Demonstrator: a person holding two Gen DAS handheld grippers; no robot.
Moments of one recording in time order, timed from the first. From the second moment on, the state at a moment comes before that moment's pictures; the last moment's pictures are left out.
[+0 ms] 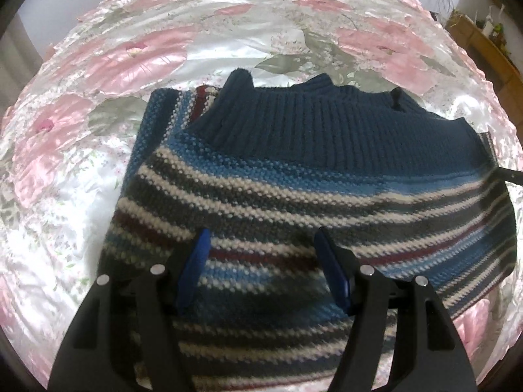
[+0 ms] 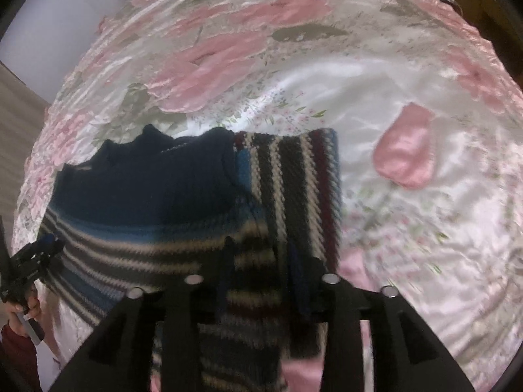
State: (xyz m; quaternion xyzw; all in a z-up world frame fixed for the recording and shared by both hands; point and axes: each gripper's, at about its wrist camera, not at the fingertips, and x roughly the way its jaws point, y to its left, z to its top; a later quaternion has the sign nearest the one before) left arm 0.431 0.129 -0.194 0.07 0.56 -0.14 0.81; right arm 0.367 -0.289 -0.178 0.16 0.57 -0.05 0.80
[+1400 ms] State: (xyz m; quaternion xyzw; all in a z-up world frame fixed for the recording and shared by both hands) left arm 0.412 0.119 -0.217 0.07 0.58 -0.16 0.79; right arm 0.312 -0.282 -0.224 0.23 0.62 -0.02 0.76
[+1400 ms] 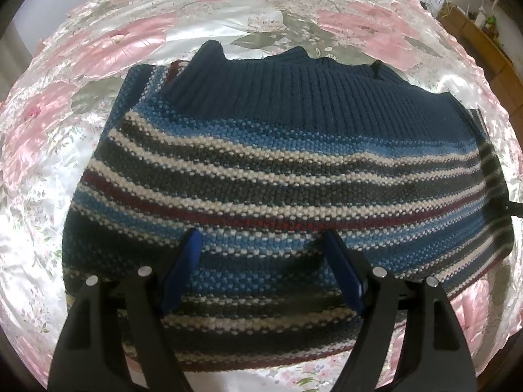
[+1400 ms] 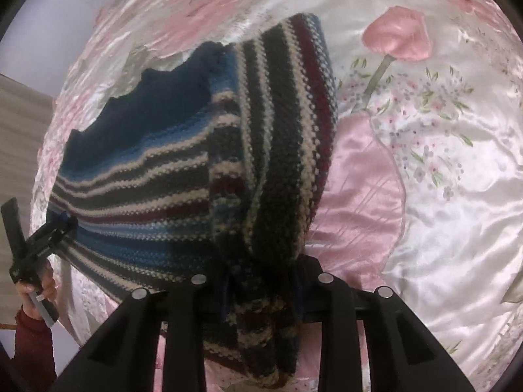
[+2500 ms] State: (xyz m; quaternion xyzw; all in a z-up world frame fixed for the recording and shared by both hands) left arm 0.401 0.192 -0.152 0.01 0.55 -0.19 0.81; right arm 0.389 -0.090 -0.130 0.15 0.59 0.10 0.78
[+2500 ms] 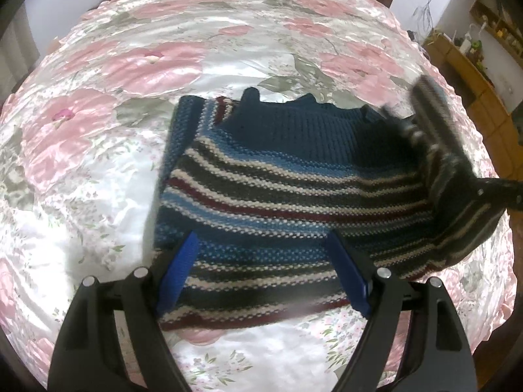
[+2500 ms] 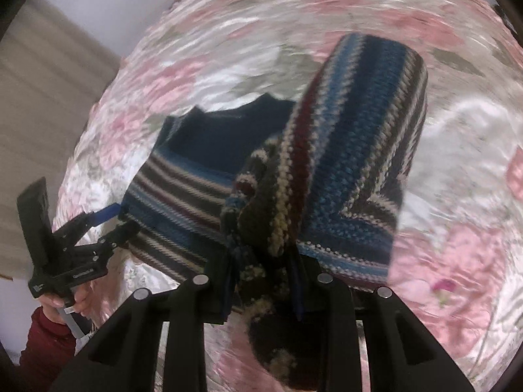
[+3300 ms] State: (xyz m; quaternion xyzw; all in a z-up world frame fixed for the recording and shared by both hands) left arm 0.395 0.139 -0.138 -0.04 0.57 -0.26 0.78; right arm 0.339 -0.134 -0.113 0.21 0.57 0.13 0.78
